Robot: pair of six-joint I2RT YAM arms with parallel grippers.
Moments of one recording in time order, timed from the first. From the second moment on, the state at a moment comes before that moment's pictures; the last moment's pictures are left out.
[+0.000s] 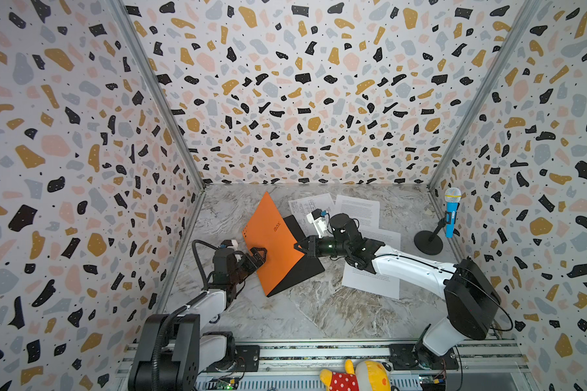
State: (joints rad) left arm -0.02 1.22 0.30 0.33 0.37 -0.76; right arm 0.84 1.61 1.09 0.08 -0.45 0.73
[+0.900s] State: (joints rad) left arm -0.23 1.56 0.43 0.76 0.37 -0.92; right arm 0.86 1.48 1.06 -0.02 -0.27 0.71
